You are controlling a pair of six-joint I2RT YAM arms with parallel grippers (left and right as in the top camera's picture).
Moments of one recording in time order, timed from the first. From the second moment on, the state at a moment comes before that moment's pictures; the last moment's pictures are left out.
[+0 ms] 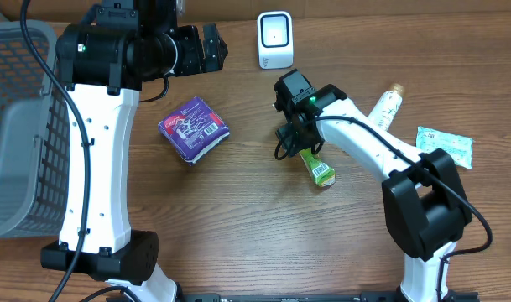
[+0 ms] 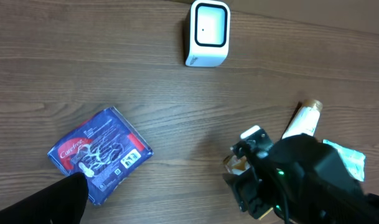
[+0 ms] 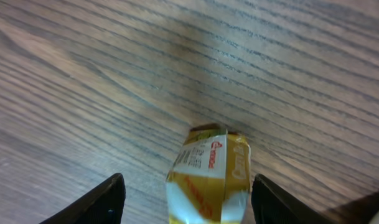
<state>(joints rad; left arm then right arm) -0.14 1.81 2.28 -1.39 0.20 -0.28 0.55 2.03 1.56 -0.91 0.03 0.07</state>
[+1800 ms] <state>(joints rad) -0.14 1.81 2.28 -1.39 0.20 -0.28 0.59 1.87 1.24 -1.25 -0.35 0.16</state>
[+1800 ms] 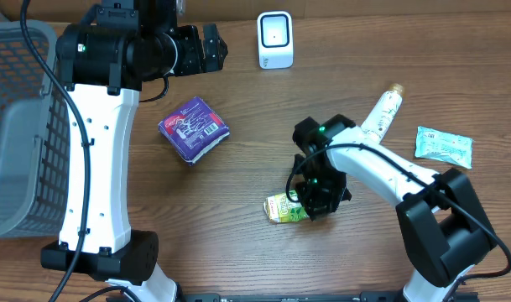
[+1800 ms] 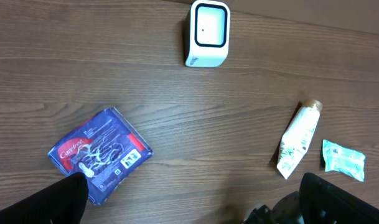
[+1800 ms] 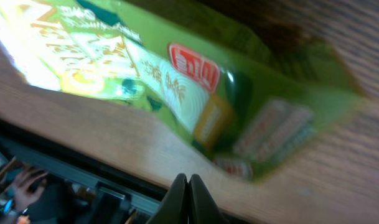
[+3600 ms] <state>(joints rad) -0.14 1.81 2.28 -1.39 0.20 -0.28 0.60 1.84 1.04 -0.55 -0.53 0.96</state>
